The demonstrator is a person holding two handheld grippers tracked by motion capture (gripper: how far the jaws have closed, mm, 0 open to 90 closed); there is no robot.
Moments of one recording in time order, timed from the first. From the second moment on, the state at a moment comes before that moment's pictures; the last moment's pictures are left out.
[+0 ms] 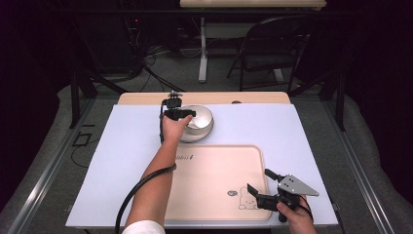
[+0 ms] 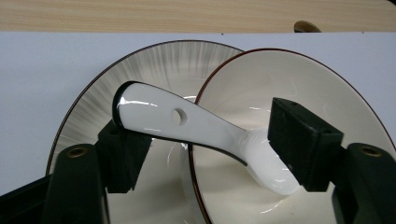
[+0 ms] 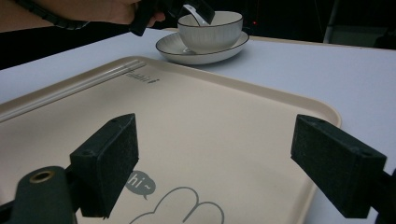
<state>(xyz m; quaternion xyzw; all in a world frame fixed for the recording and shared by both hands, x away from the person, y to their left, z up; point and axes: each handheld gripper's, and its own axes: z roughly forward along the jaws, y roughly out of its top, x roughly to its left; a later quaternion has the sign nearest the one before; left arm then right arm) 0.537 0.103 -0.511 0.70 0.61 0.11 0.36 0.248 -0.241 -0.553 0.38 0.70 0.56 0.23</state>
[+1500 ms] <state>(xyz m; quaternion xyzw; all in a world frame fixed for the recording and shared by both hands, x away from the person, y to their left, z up) 0.523 0.114 -0.491 0.69 0.61 0.14 0.37 0.249 -0.240 -0.554 0.38 0.70 0.56 0.23</state>
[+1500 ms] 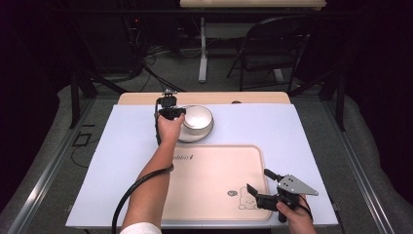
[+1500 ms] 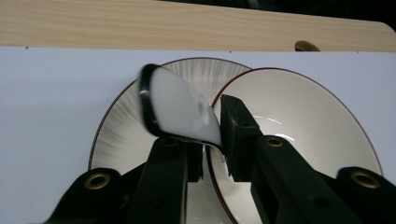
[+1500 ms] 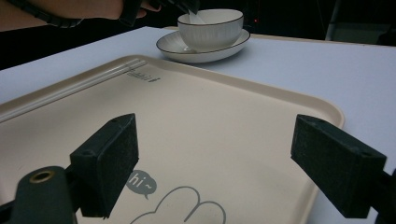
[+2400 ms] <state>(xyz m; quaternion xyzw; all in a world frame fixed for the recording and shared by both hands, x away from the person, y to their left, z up) 0.516 0.099 -0.460 0.71 0.58 0.13 0.37 0.249 -0.240 -0.554 0.38 0.70 0.56 0.23</state>
